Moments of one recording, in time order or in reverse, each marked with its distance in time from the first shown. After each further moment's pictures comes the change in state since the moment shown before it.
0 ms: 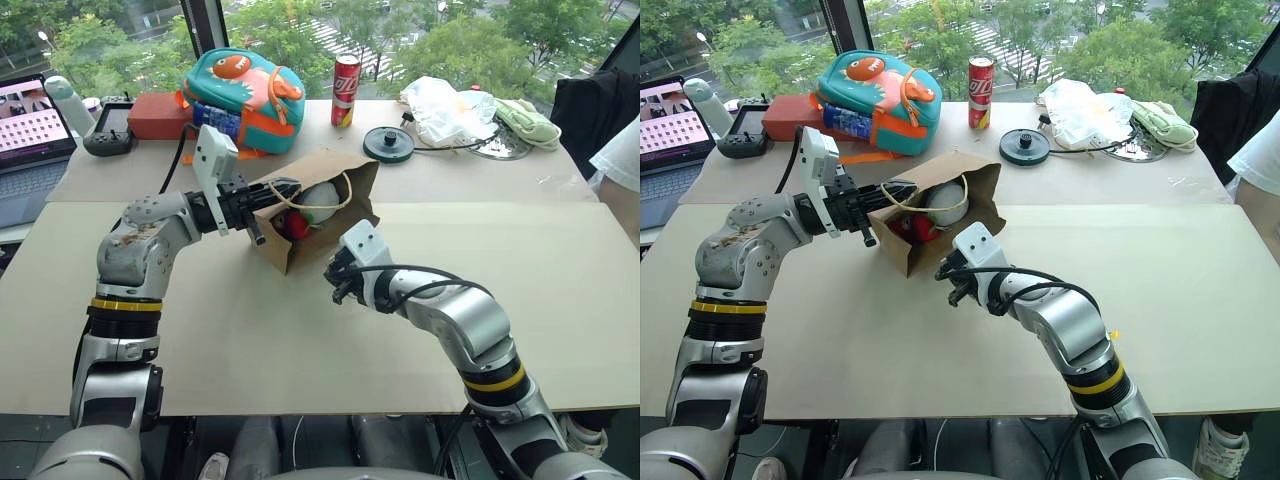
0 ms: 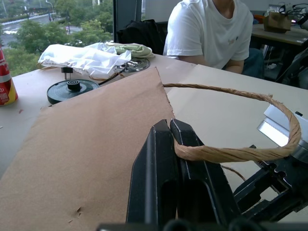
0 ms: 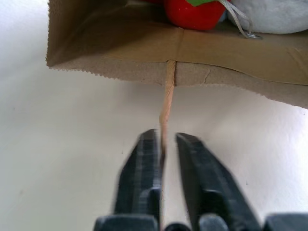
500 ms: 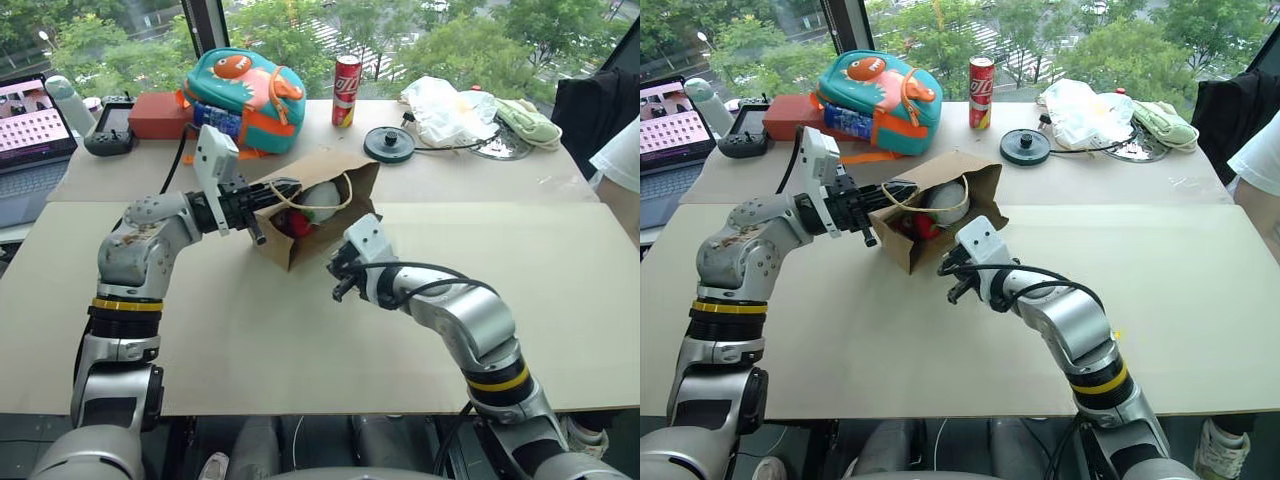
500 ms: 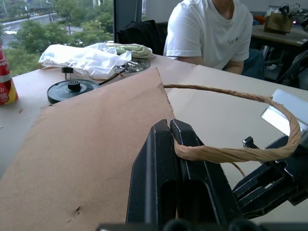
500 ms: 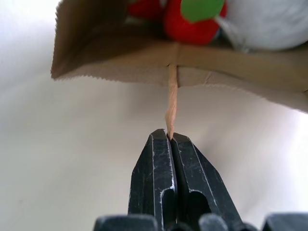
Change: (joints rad) left arm 0.000 -0.032 0.009 0.000 -0.008 0.003 0.021; right arm -0.012 -0.039 -0.084 -0.065 0.008 -0.029 0.028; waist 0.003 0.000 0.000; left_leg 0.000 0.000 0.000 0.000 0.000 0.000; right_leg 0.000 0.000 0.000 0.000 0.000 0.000
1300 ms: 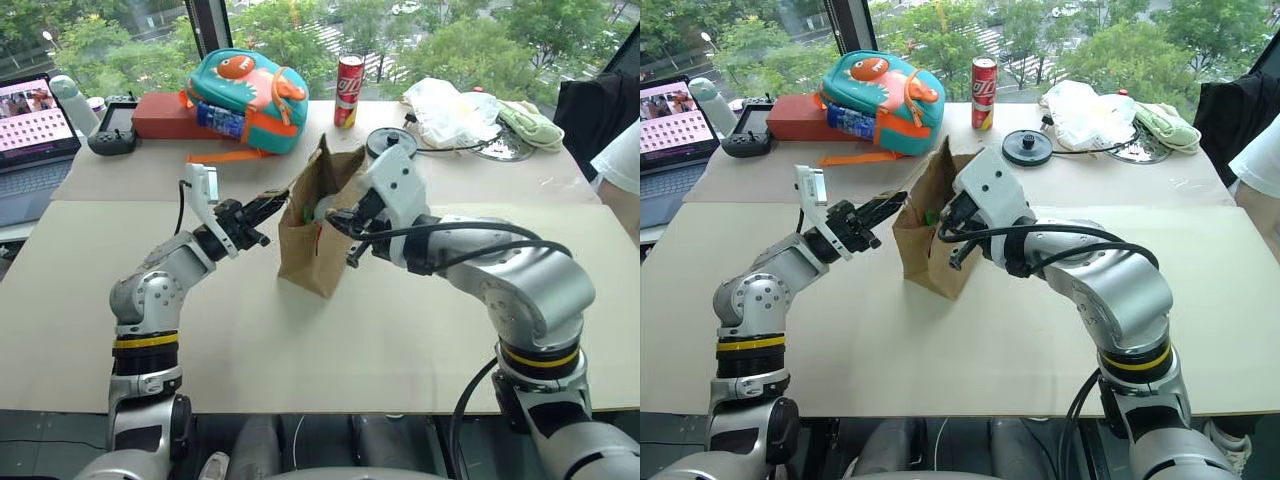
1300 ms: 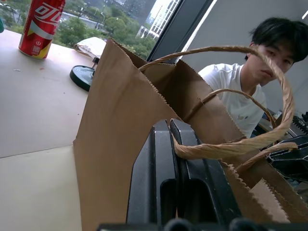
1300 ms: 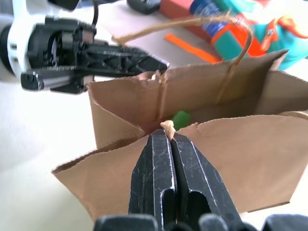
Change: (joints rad) left arm 0.175 -0.157 0.185 -0.113 -0.236 0.207 0.293; right arm -0.194 -0.085 -0.057 -0.131 0.134 0.098 0.051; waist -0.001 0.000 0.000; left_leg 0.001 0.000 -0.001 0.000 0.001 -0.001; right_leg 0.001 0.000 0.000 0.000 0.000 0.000
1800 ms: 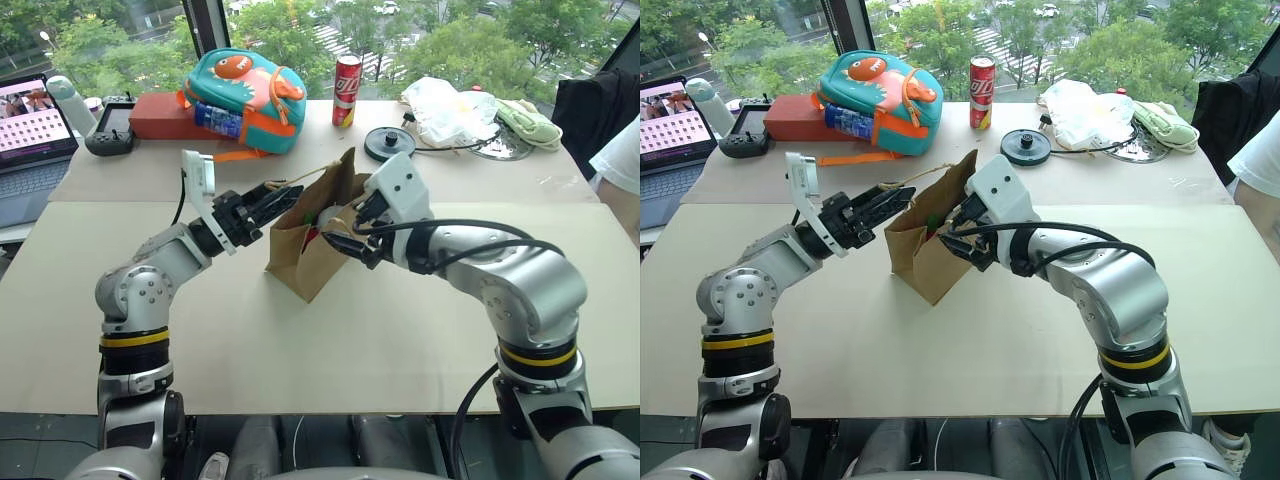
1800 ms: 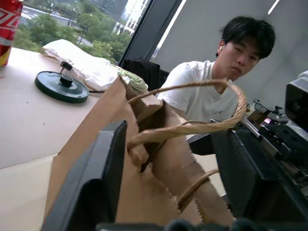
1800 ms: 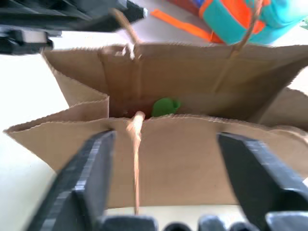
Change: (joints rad) left arm -0.035 0.056 0.010 -0.092 -0.142 0.116 0.012; right arm 0.018 -0.020 -0.048 0.043 0.012 -0.010 0.008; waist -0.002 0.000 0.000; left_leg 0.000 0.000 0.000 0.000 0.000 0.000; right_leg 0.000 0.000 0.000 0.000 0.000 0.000
